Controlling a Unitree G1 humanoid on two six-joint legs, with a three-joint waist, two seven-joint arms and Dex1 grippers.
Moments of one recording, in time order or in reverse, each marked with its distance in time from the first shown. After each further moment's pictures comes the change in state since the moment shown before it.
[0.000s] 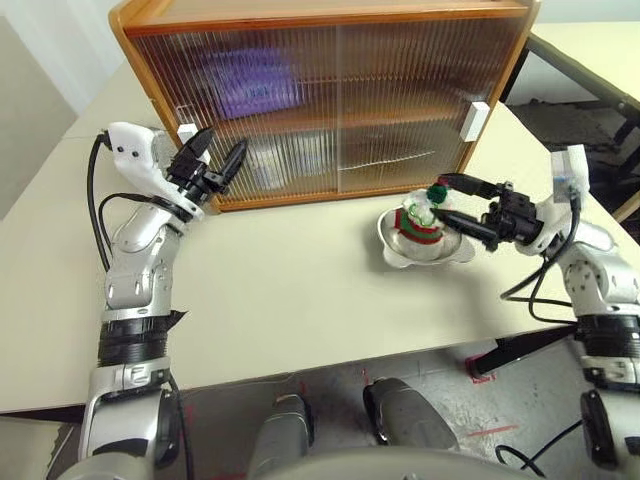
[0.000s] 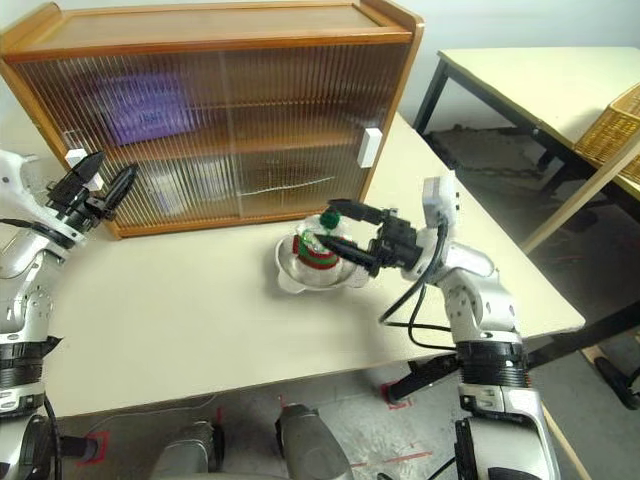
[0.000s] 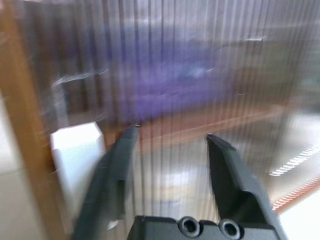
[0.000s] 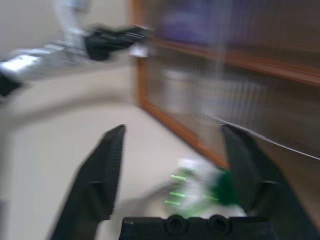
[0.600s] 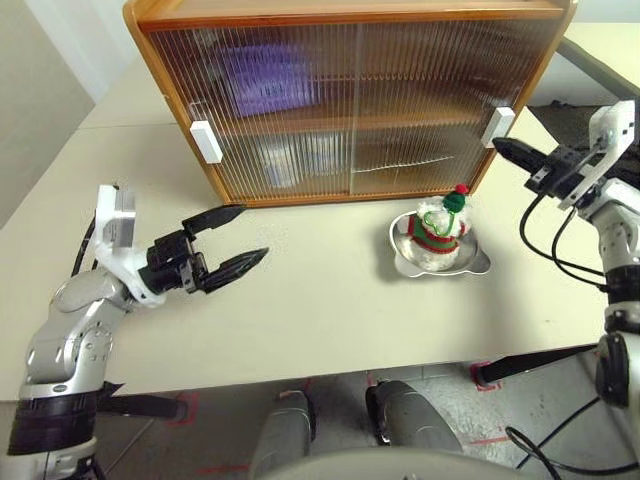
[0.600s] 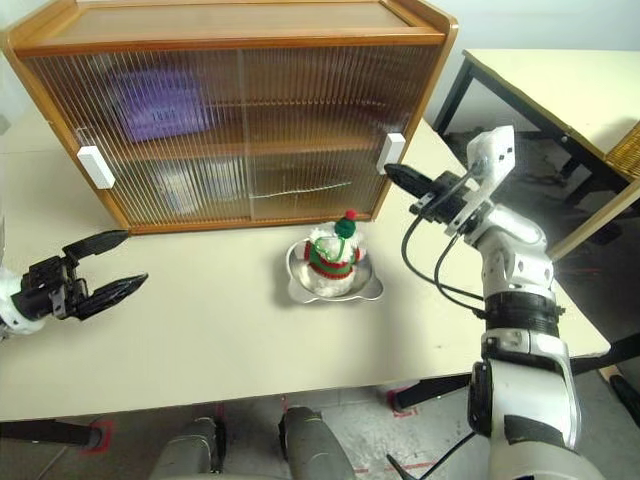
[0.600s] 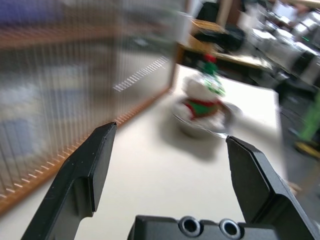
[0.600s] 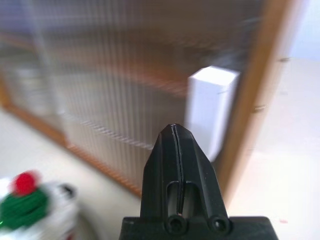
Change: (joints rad) left arm 0.369 0.220 0.063 -0.203 -0.332 0.123 -0.609; right arm -0.269 -0.096 -0.081 0.440 -0.159 -0.129 -0.220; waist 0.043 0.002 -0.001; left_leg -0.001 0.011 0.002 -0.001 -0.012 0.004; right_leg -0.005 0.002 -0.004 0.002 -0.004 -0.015
